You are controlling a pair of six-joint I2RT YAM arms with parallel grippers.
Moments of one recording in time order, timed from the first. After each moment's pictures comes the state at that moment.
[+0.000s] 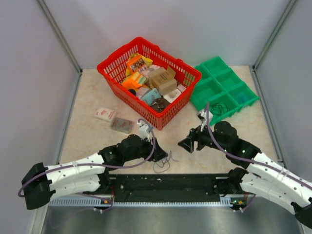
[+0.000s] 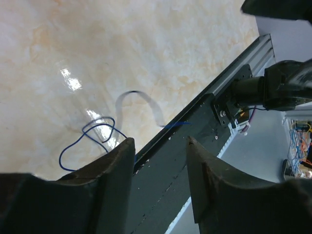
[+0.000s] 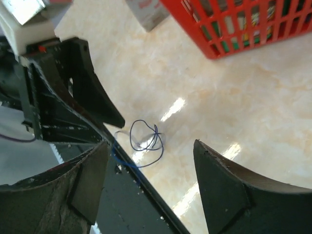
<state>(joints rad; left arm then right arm) -1.04 0.92 0.41 0.04 0.08 -0.84 0.80 0.68 0.59 -0.26 -0.17 0.41</state>
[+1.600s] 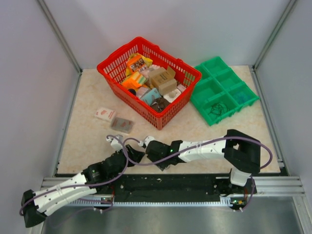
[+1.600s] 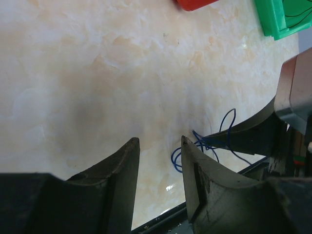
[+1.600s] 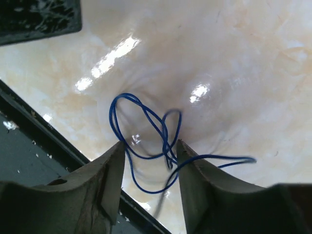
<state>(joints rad) -1.04 0.26 0.05 -0.27 -0.41 -1.06 1.30 1.72 1.00 -0.41 0.18 0.33</state>
